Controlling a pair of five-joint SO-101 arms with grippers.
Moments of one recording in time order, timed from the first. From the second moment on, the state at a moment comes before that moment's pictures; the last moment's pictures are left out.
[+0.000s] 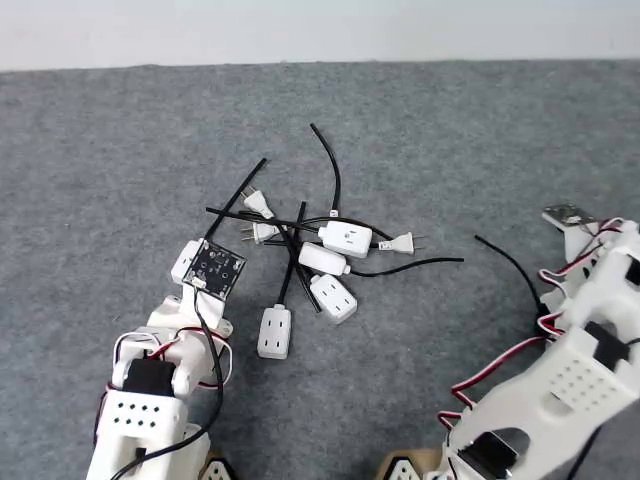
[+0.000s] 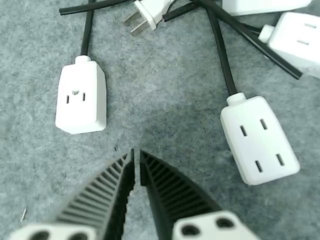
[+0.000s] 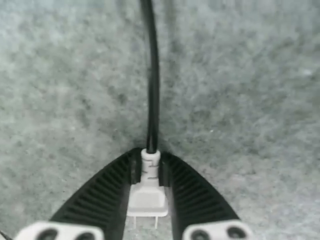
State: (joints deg) left arm 2.2 -64.8 84.2 50.9 -15.1; right arm 38.6 30.6 -1.8 78.5 56.7
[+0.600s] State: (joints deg) left arm 1.2 -50.9 77.1 52.9 -13.3; right arm 25.7 -1.3 -0.6 91.1 22.7
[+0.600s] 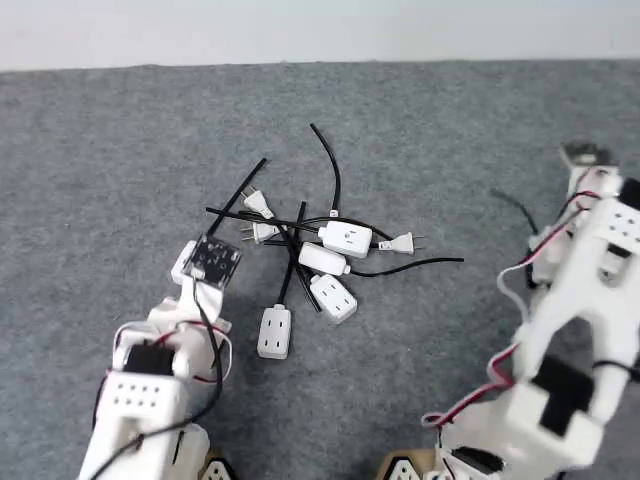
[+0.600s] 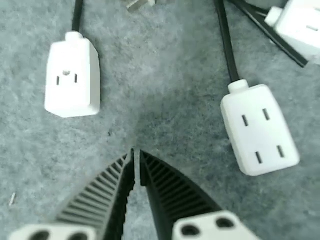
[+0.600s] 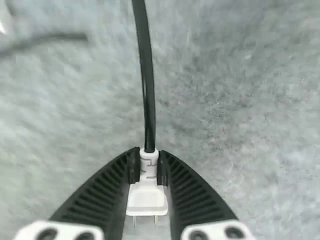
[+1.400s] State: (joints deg) left arm 1.2 -10.8 52.2 64.1 -33.5; right arm -30.3 -32.4 36.1 64.2 -7.3
